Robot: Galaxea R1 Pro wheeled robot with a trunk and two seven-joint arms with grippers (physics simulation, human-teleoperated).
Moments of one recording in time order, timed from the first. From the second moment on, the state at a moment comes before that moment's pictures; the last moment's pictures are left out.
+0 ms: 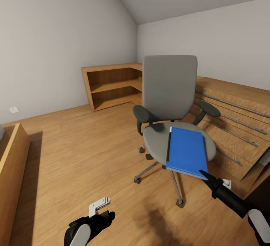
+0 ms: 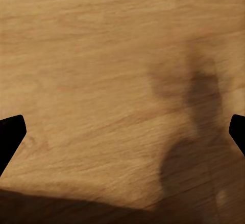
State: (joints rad) left arm -0.08 -0.02 -0.28 -1.48 0.85 0.69 0.69; right arm -0.34 -0.28 -0.38 -0.87 -0.91 0.77 0.78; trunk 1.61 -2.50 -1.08
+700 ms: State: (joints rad) left arm -0.08 -0.03 -0.28 -1.48 0.82 0.69 0.69; right arm -0.34 -0.28 -0.38 -0.87 -0.91 0.76 0.78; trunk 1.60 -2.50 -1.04
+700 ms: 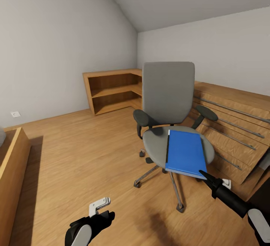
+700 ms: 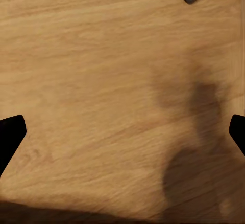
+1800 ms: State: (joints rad) left arm -0.08 -0.03 -0.32 -1.48 0.71 0.65 0.69; right arm -0.33 -0.29 -0.38 -1.03 -0.90 0.76 0.77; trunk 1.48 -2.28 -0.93
